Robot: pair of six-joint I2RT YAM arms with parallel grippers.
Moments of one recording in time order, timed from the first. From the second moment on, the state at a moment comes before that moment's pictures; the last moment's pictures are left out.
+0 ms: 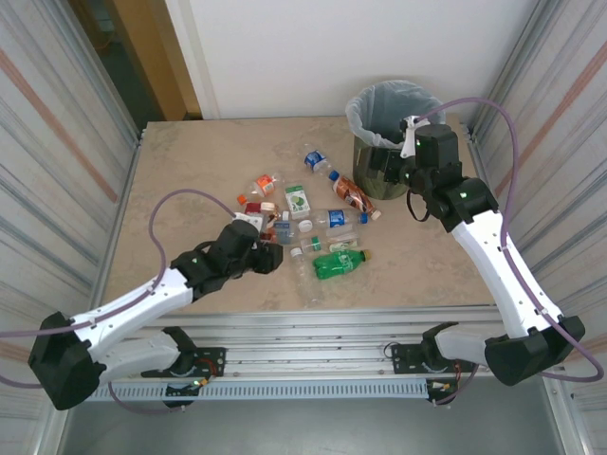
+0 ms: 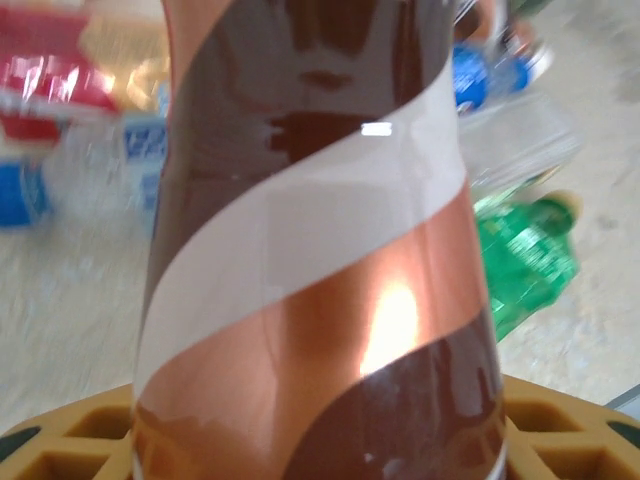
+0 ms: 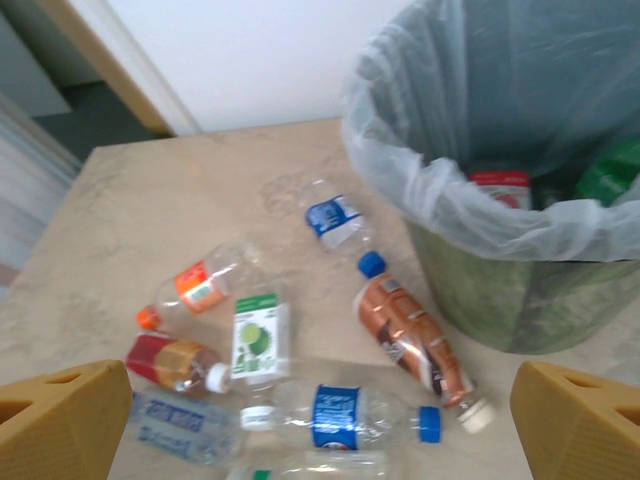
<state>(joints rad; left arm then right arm) -0.79 1.05 0.71 -0.36 -0.12 -0.51 0.38 1.23 1.40 -0.65 -0.01 0.36</state>
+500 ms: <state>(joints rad) -0.77 1.19 0.81 0.08 0.03 -0.25 0.43 1.41 1.44 -0.56 -0.50 0.45</state>
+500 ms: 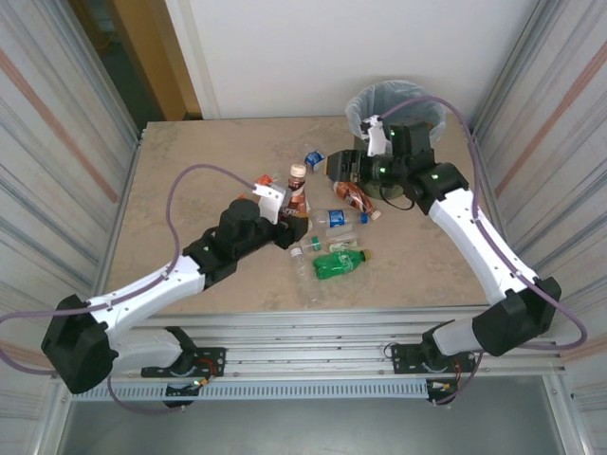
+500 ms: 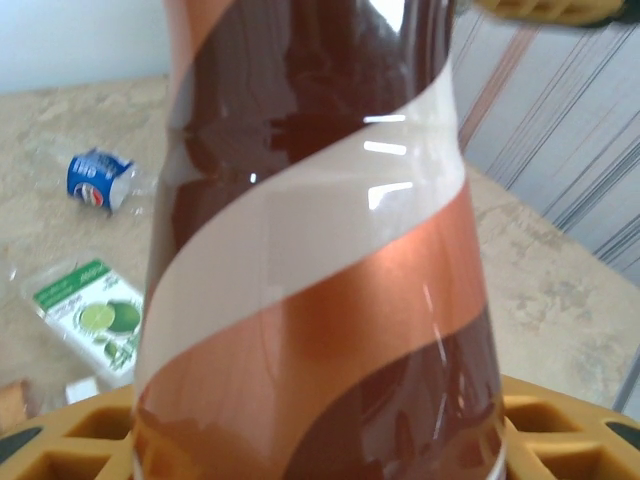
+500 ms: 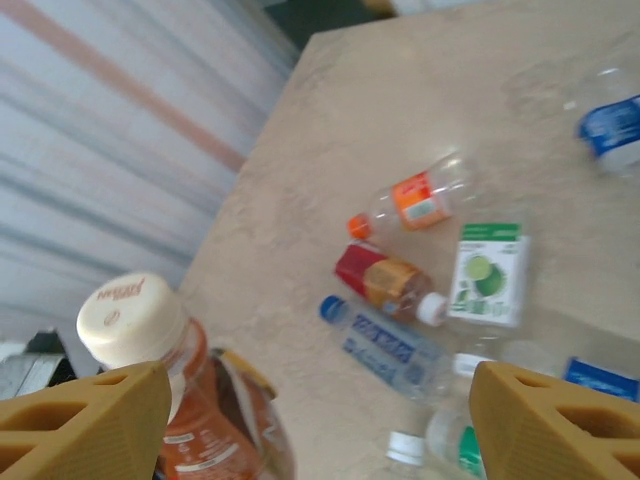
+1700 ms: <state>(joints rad) -0.71 1.25 0.84 0.19 0.32 -0.28 0.59 1.52 1.57 -0.61 -0.51 0.32</state>
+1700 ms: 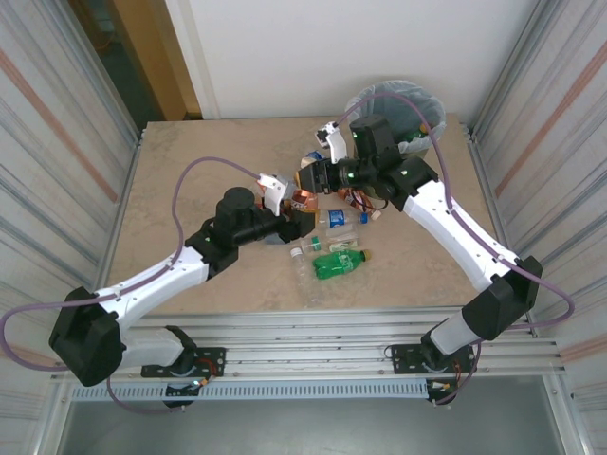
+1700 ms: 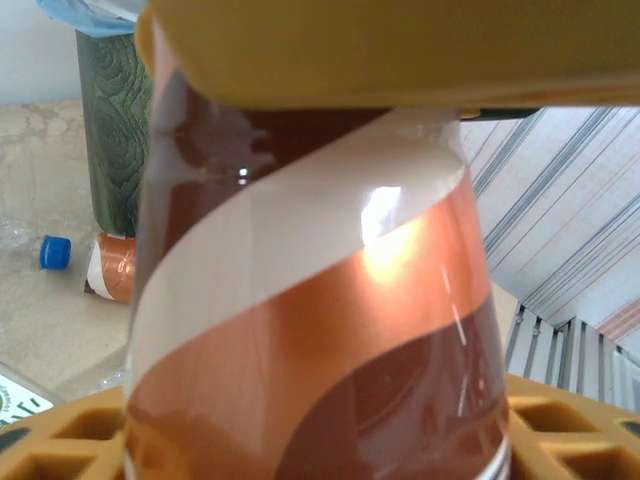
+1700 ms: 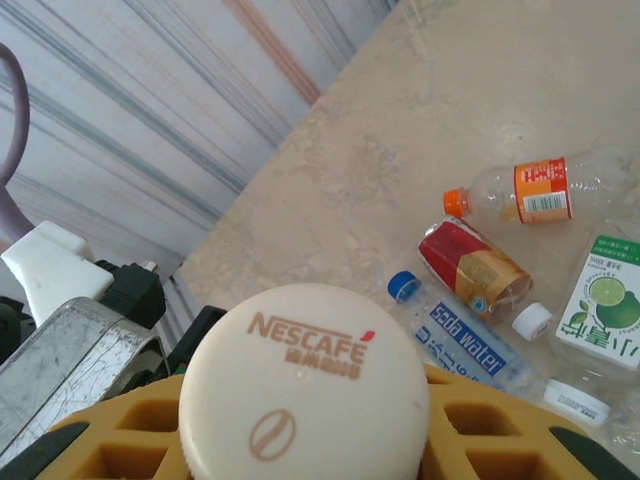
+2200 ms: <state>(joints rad) -0.71 1.14 0.81 0.21 0.25 -0.29 0.57 1.49 1.74 -0.73 -0.13 0.19</state>
